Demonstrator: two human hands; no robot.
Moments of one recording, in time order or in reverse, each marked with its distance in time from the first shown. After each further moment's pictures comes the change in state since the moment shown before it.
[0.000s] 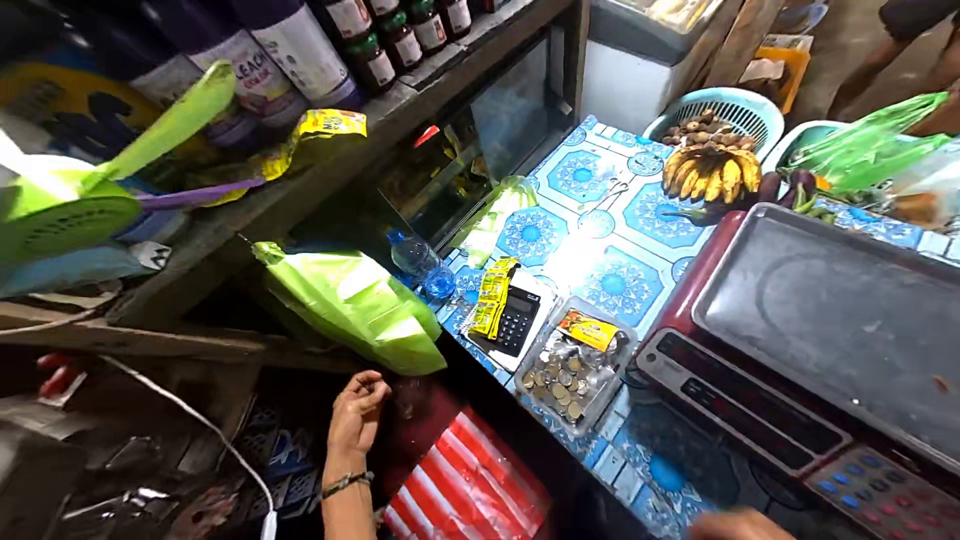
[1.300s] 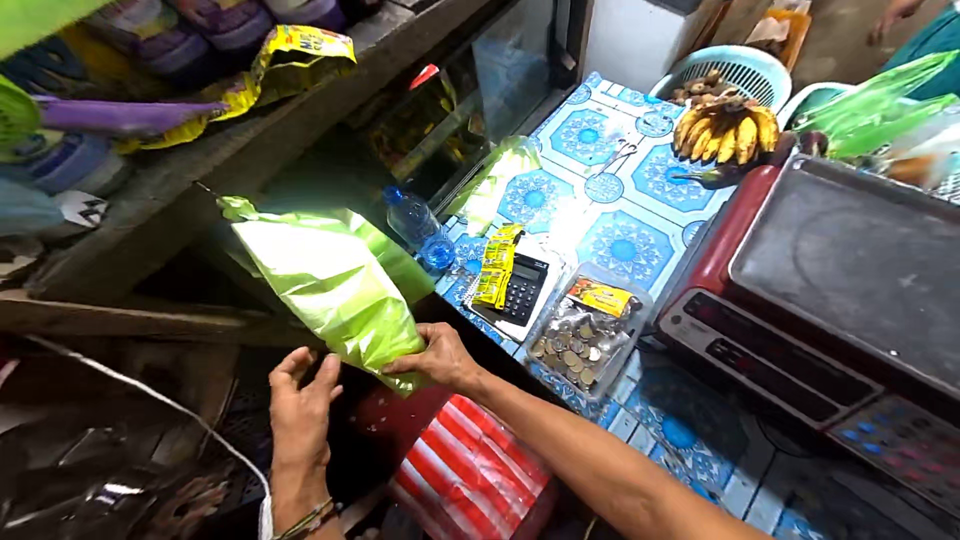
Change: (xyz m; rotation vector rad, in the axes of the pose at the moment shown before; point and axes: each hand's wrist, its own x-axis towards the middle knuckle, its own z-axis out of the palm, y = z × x) left_hand -0.029 0.057 -0.023 0.441 0.132 0.145; right_hand 0.347 -0.238 0.050 0.888 0.270 -0.356
